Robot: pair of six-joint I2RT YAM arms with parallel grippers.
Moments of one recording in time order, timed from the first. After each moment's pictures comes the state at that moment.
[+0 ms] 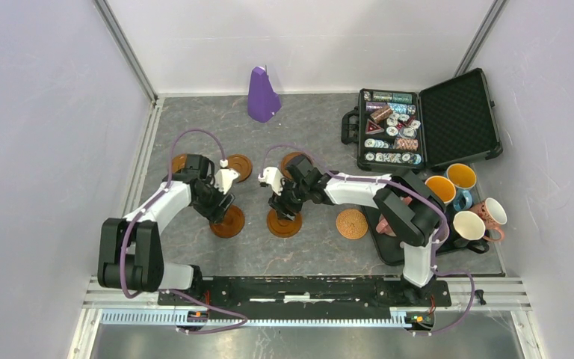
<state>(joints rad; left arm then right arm) -0.09 1.35 0.74 -0.66 0.20 0.57 0.83 1.92 1.13 -0.10 -0.40 -0.32</state>
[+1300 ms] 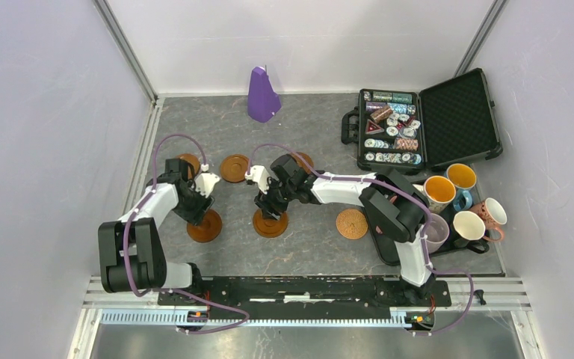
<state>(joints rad) 0.11 1.36 0.71 -0.66 0.09 0.72 0.89 2.02 1.26 -0.06 -0.41 -0.23</state>
